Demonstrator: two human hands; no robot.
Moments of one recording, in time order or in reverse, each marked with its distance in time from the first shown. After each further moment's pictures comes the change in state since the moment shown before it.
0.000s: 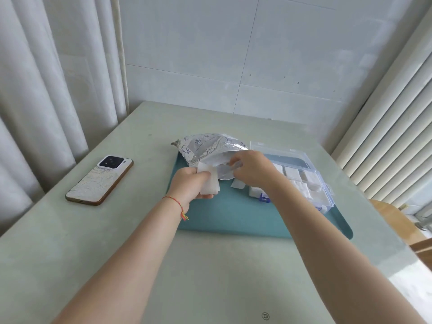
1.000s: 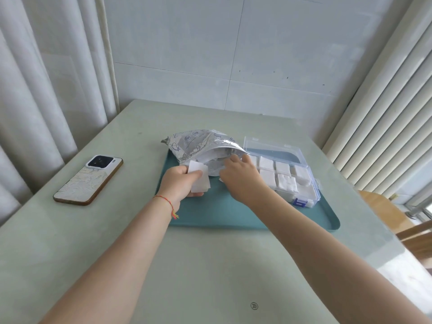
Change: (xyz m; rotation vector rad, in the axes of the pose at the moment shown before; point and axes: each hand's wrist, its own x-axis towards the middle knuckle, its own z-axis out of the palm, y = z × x) left_hand 0.001 -0.007 0.005 0.017 0.036 0.042; right_hand -0.022 0.009 0.031 -0.796 0.107 -0.382
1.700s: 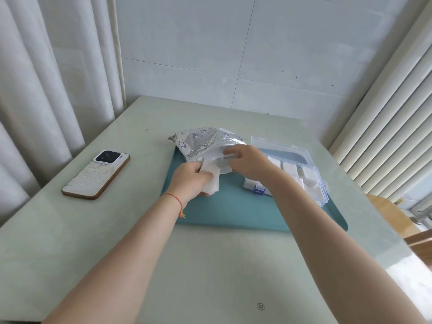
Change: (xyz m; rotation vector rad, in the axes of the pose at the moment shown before) left_hand -0.007 0.006 -0.001 0.216 -0.063 0.092; right_hand 0.019 0.024 -0.019 1.154 -0.059 0.373
